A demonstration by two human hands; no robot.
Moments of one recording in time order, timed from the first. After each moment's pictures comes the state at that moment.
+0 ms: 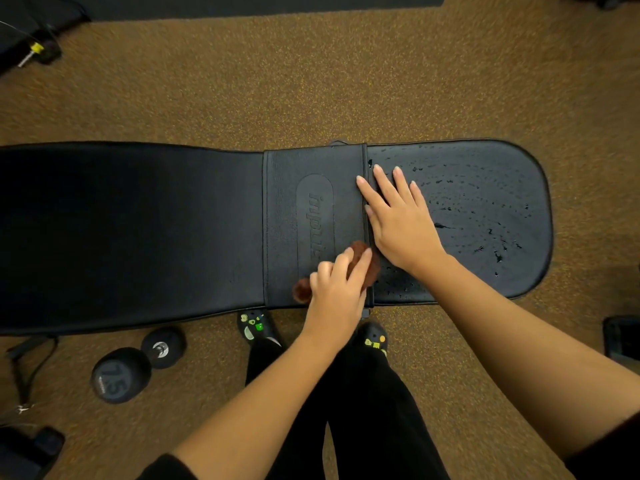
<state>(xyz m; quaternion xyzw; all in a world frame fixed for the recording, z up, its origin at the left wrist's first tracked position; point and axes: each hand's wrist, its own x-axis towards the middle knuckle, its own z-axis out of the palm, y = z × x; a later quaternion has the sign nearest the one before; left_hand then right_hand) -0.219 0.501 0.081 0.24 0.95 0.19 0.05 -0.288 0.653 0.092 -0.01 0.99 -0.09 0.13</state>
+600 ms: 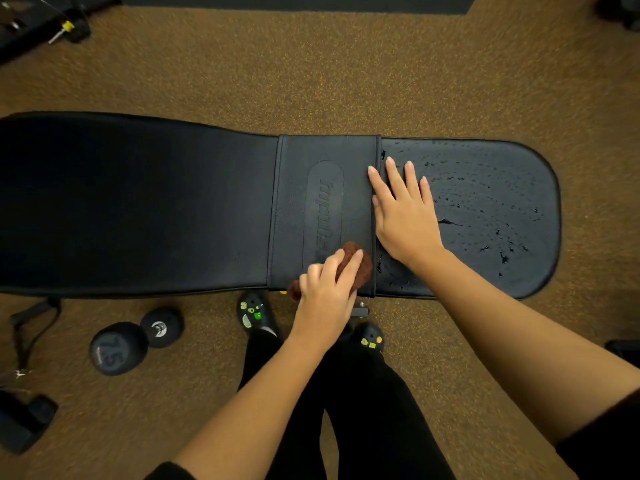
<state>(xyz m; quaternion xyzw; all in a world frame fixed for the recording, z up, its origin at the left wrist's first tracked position) -0.198 0.483 0.079 0.21 0.96 0.19 0.05 -0.284 0.647 0.088 0.01 0.99 -0.08 0.11</state>
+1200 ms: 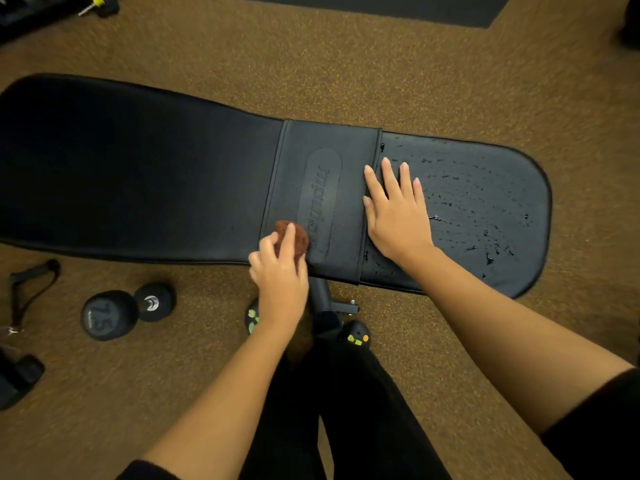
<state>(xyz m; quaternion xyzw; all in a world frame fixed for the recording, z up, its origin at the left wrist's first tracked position) -0.195 0.473 0.086 -0.10 0.96 0.26 0.06 -0.274 0.652 0.091 -0.04 0.99 -0.07 0.14</state>
